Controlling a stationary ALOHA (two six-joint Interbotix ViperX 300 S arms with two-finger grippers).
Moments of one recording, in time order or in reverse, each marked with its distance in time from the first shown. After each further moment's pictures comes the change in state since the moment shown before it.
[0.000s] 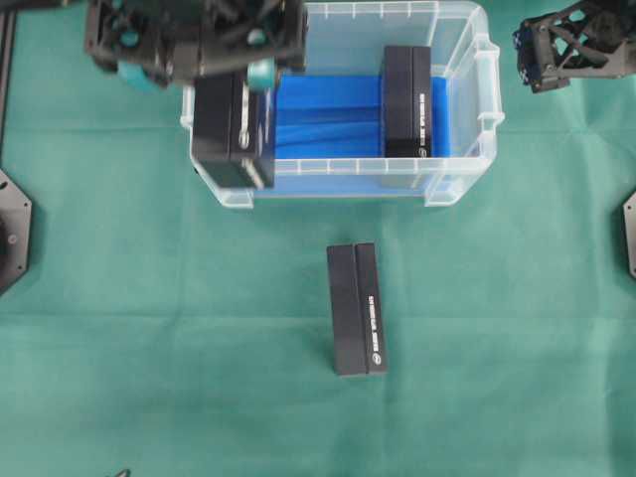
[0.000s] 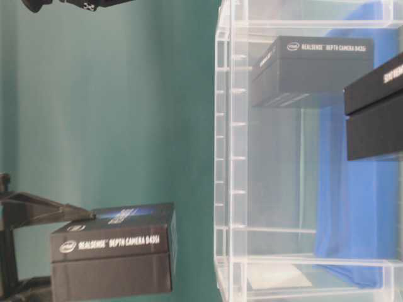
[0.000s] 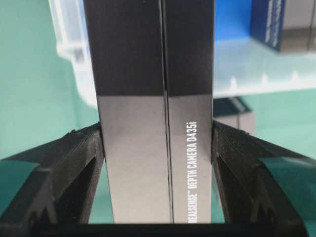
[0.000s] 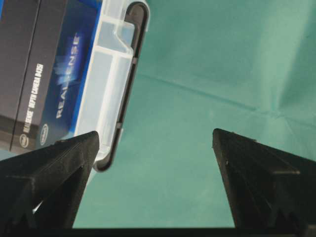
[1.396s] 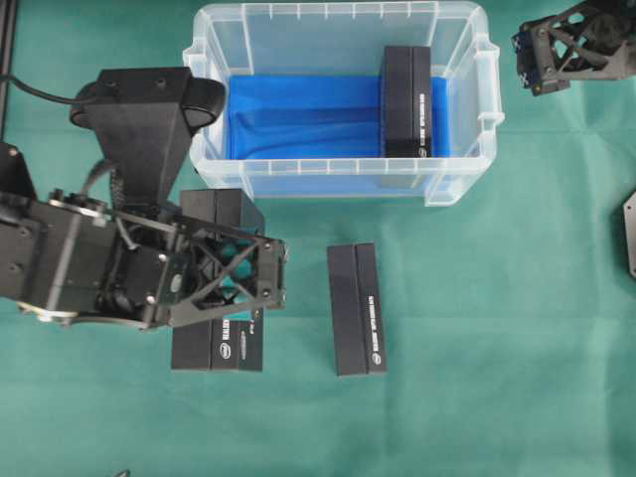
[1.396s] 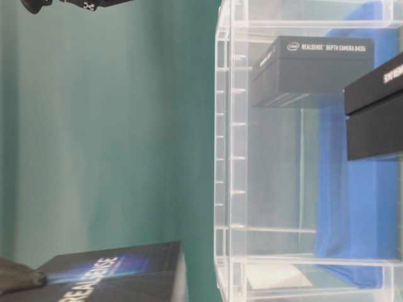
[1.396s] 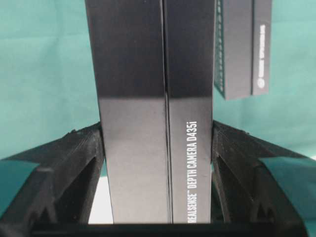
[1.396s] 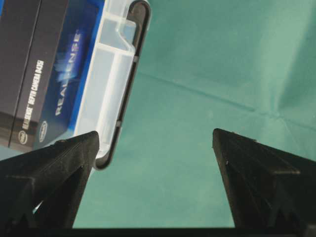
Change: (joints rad) left arm -0.428 -0.012 0.055 0.049 -0.006 -0.446; right arm 0.006 0.000 0.000 -0.002 0.000 -0.012
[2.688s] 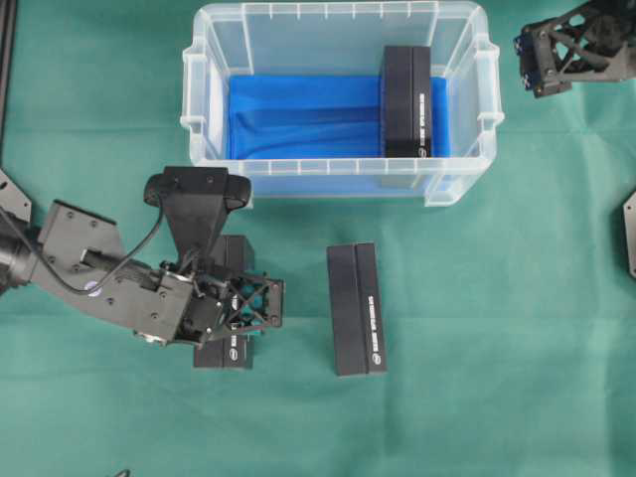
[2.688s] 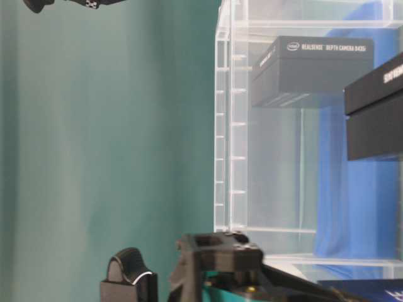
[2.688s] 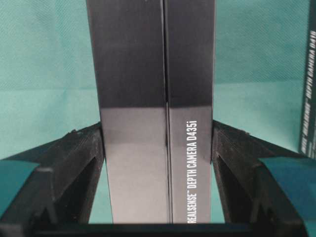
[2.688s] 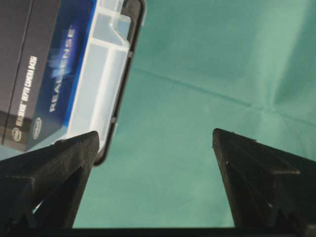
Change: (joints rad) left arm -0.008 0.074 0.535 0.000 -0.497 -0.092; right arm 0.000 -0.002 0.003 0.005 0.020 0.002
